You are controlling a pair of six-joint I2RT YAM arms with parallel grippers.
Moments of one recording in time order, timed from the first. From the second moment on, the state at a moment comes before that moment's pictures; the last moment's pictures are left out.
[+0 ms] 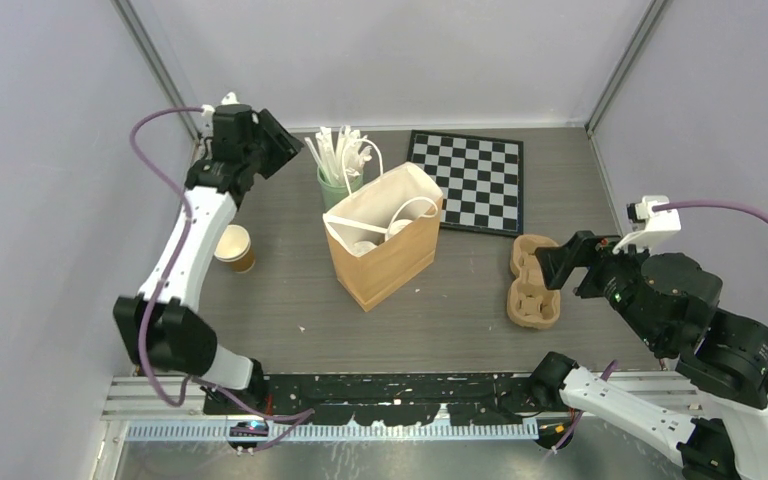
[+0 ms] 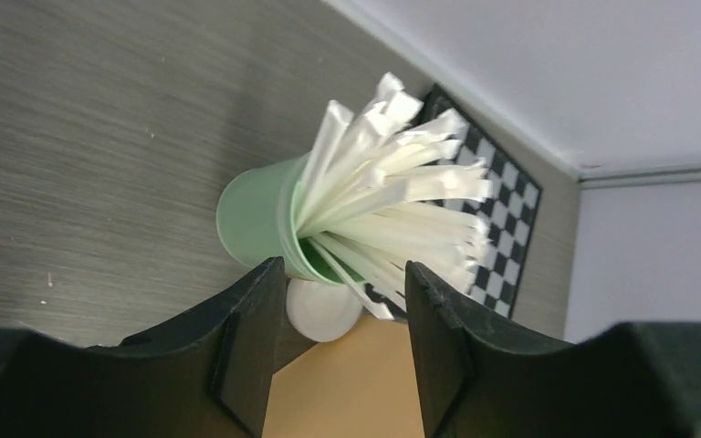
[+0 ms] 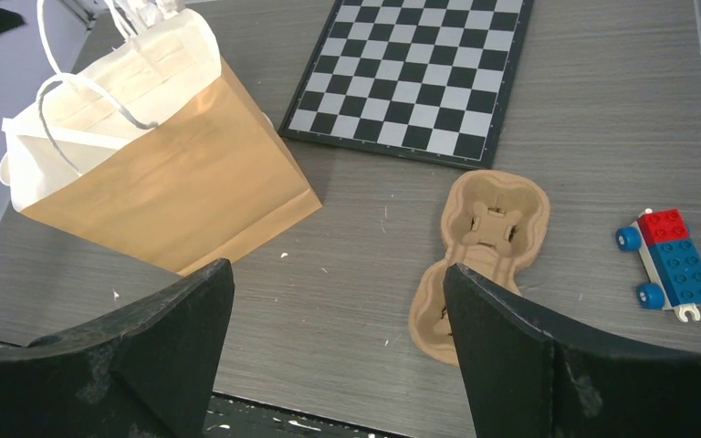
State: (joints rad) left arm -0.15 1.42 1.46 -0.50 0.02 -0.75; right arm 0.80 0.62 1.40 -1.14 0.52 0.45
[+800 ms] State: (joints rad) left arm -0.07 1.92 1.68 -0.30 0.29 -0.74; right arm 0.80 0.62 1.42 -1.23 0.57 0.49
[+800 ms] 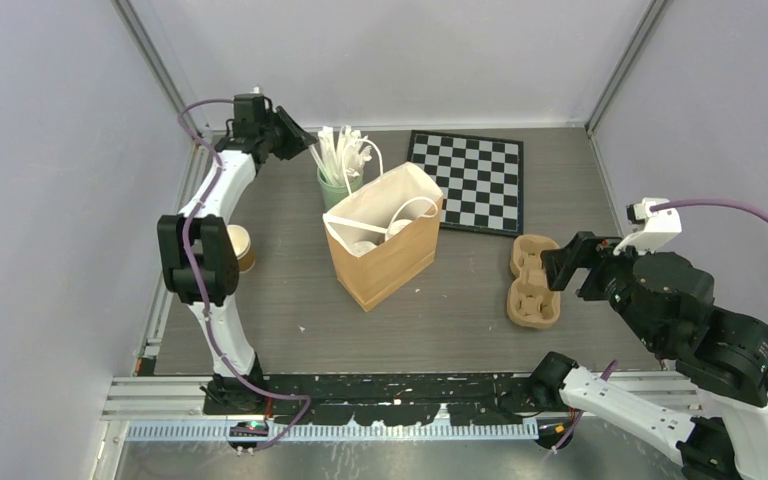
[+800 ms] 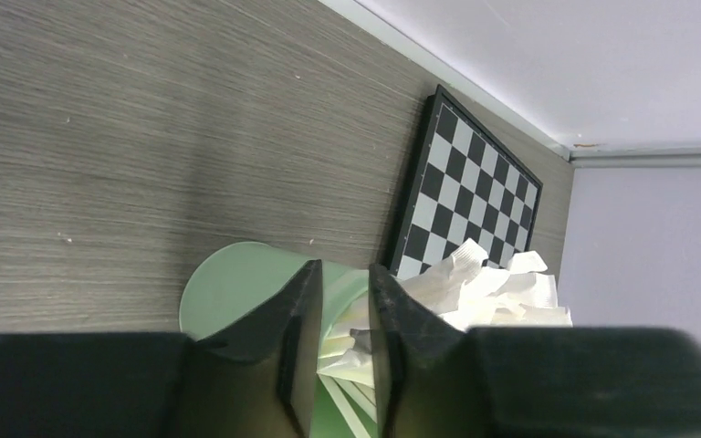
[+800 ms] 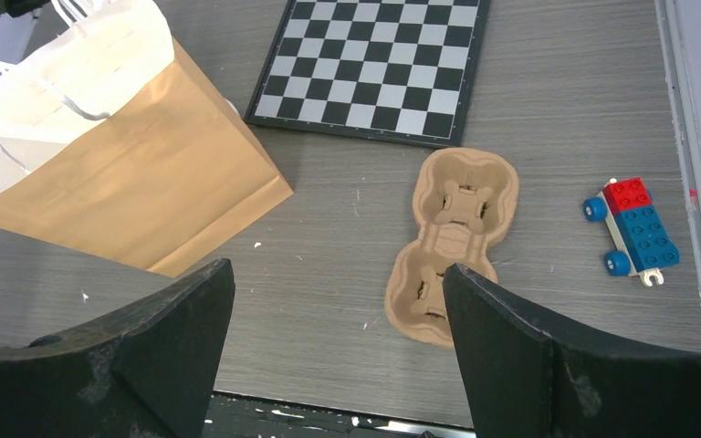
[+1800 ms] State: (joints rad) left arm -0.06 1.70 1.63 -0.46 0.26 -0.63; right arm 0.80 0.68 1.34 -1.10 0.54 0.43
